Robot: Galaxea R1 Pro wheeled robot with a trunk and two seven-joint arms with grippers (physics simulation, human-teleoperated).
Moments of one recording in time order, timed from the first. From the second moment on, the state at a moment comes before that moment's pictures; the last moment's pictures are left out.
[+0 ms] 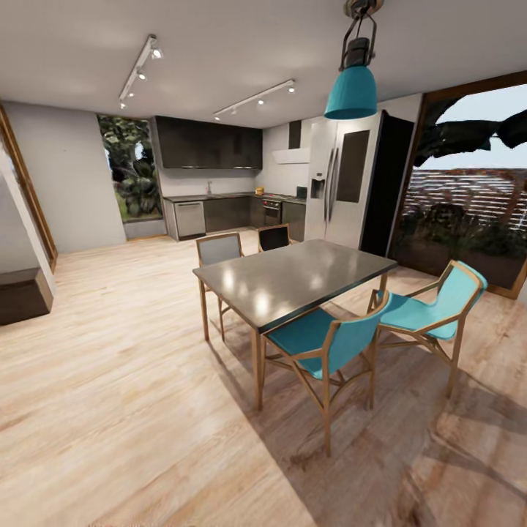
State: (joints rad) left arm 0.00 -0.02 0.02 -0.05 0.38 -0.05 0.01; right arm 0.00 -0.01 0.28 0.01 0.04 -0.08 -0.07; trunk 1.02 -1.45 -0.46
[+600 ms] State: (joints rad) left arm 0.00 -0.02 0.02 -0.05 0.38 -0.05 0.01; right arm 0.00 -0.01 0.28 0.01 0.04 -0.08 -0.07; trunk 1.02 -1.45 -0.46
